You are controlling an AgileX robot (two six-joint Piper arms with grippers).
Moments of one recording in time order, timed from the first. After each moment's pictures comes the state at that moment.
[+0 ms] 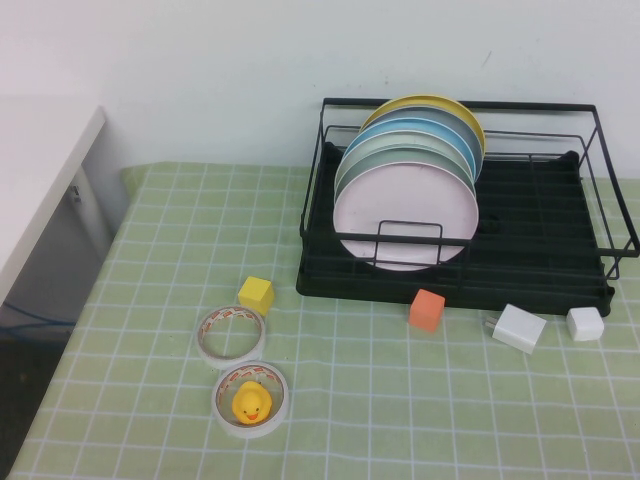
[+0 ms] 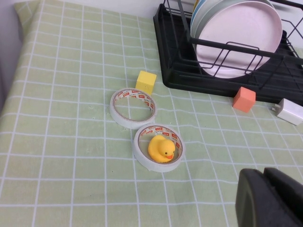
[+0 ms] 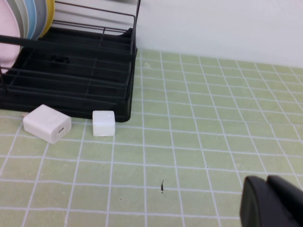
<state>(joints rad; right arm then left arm) -0.11 -0.01 0.02 -0.19 0.43 0.03 -0.20 0.09 -0.40 -0.25 0.80 -0.08</state>
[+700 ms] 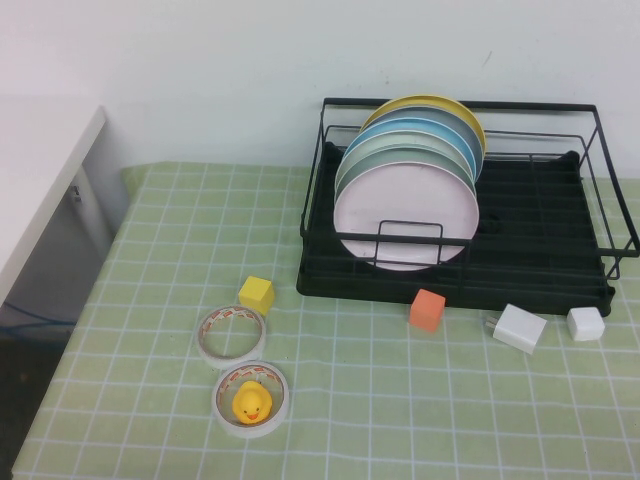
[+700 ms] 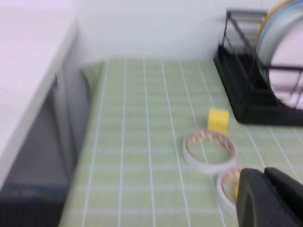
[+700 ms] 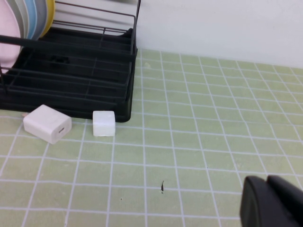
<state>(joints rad) -0.11 -0.01 0.02 -0.19 0.43 0.03 -0.20 0.04 -0.05 -0.02 0.32 -0.09</state>
